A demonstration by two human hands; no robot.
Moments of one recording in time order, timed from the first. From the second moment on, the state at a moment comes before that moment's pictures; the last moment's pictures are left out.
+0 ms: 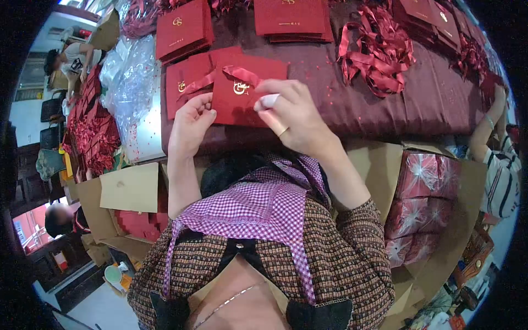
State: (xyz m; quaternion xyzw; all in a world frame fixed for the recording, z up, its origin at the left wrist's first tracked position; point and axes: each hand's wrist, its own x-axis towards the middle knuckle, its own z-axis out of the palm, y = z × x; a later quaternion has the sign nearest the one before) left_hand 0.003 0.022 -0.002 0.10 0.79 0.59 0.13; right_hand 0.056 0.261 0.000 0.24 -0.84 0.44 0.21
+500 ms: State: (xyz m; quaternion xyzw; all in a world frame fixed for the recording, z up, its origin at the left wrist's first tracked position) left_hand 0.012 0.030 0.004 0.12 0.78 0.61 0.11; right_hand 0.029 0.219 -0.015 0.27 -0.87 0.36 0.21
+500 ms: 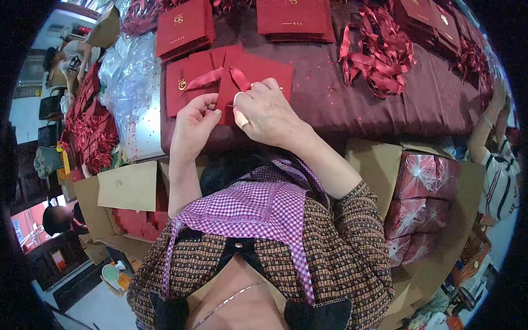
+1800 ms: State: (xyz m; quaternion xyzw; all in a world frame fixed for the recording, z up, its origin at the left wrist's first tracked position) left_hand 0.027 0.044 0.012 0.17 0.85 0.49 0.01; right_hand 0.032 0.205 -0.002 0.25 -0.92 0.21 0.21
